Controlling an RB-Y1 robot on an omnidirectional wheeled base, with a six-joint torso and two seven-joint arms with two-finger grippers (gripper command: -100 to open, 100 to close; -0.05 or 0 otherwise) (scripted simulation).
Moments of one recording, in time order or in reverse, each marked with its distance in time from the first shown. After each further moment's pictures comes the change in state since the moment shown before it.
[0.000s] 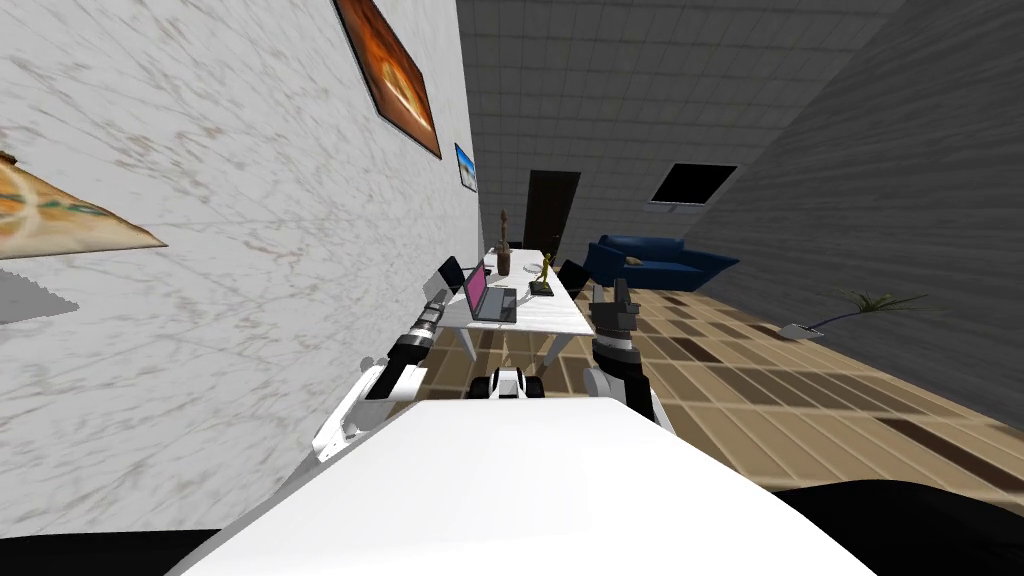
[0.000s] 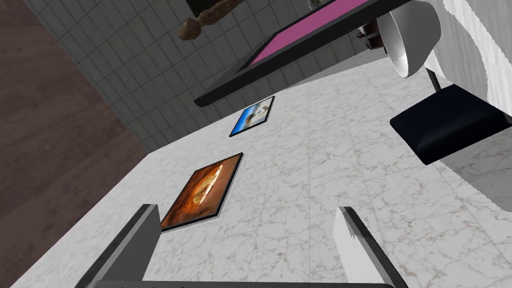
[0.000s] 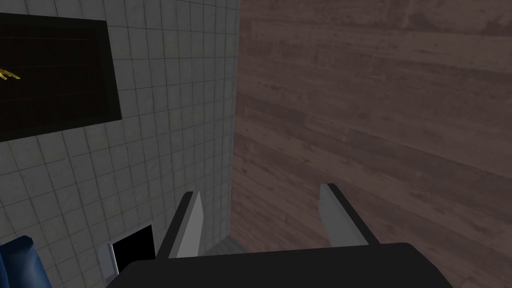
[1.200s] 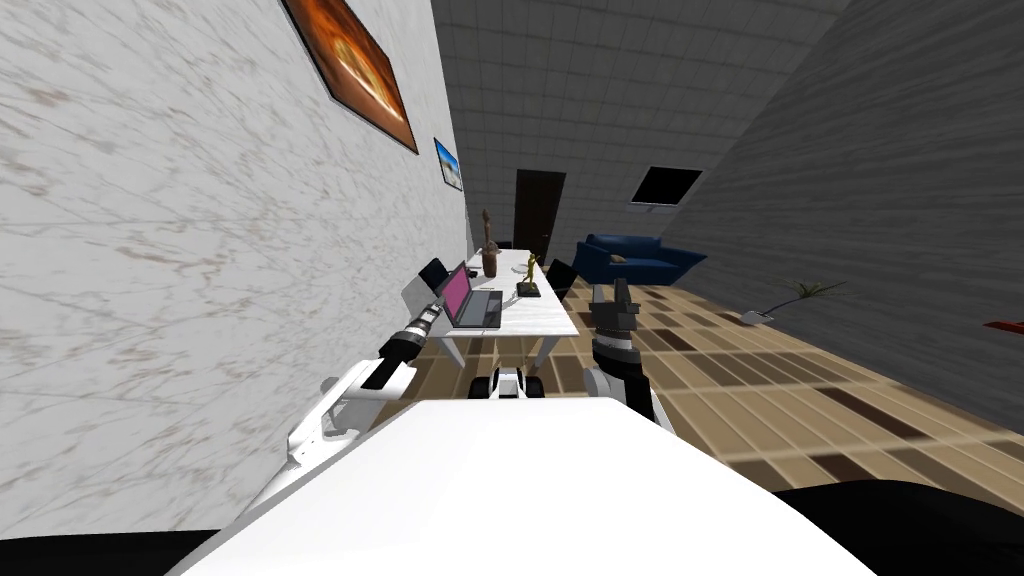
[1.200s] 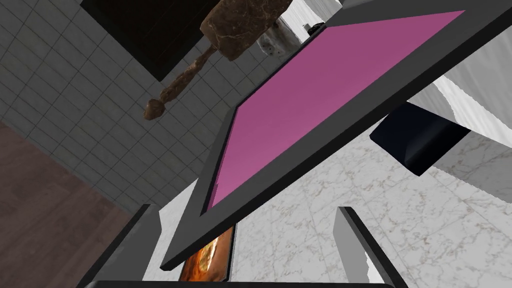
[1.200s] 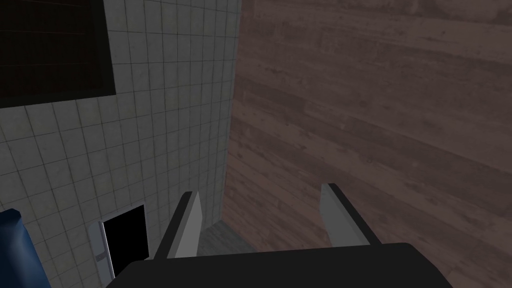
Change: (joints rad) left arm -0.010 0.182 0.009 0.004 -0.059 0.225 -0.022; right arm 0.000 0.000 0.000 0.000 0.000 0.000 0.000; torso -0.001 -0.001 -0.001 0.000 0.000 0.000
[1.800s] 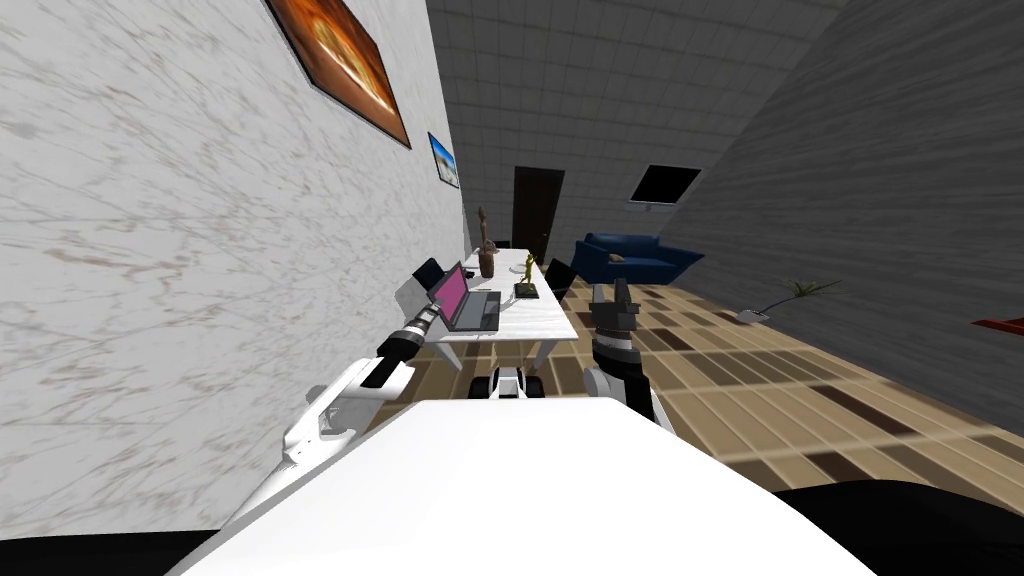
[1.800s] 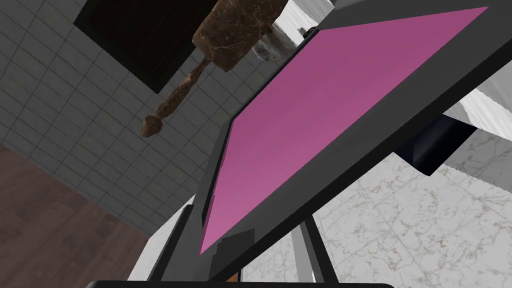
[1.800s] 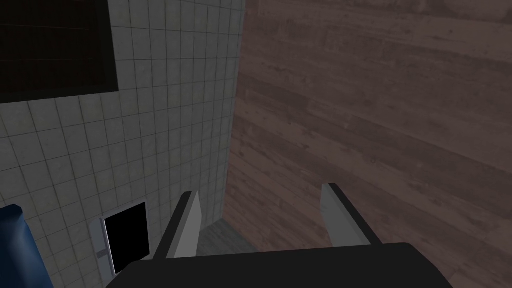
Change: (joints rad) left arm -0.003 0.027 0.003 -0.003 -0.025 0.032 -0.019; right arm 0.000 0.000 0.000 0.000 0.000 0.000 0.000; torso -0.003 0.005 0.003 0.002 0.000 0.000
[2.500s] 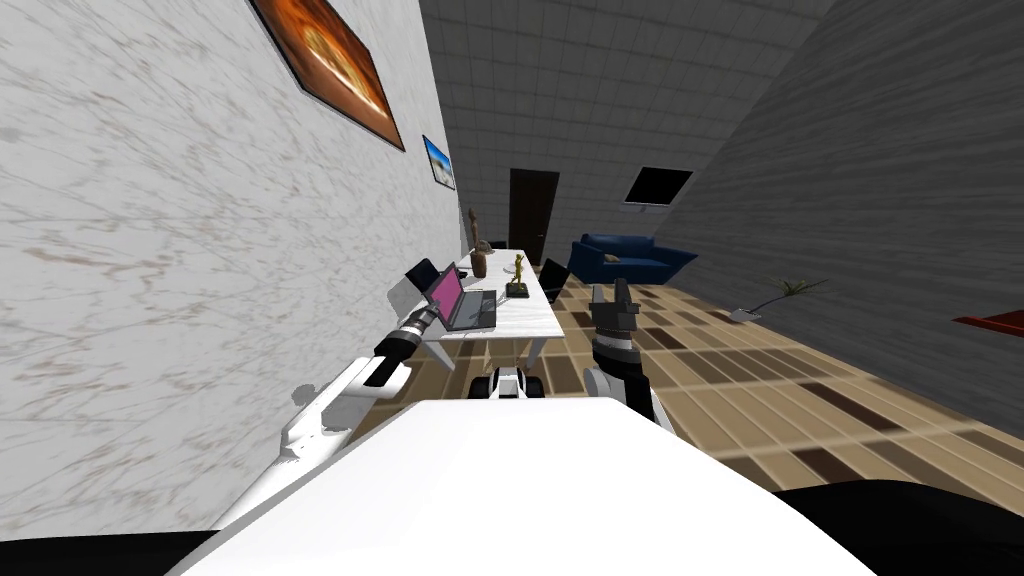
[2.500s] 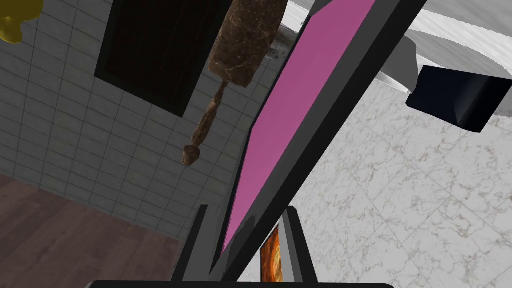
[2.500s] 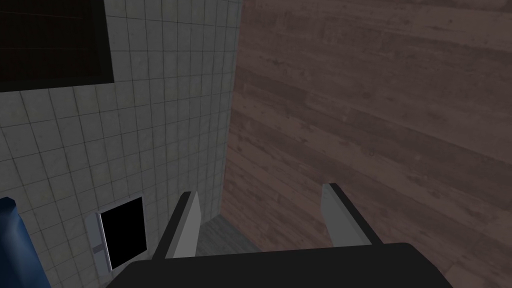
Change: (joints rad) left arm -0.009 0.040 0.013 0.058 -0.125 -0.037 -0.114; right arm 0.000 0.000 0.000 0.000 0.000 0.000 0.000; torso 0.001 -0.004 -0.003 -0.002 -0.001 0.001
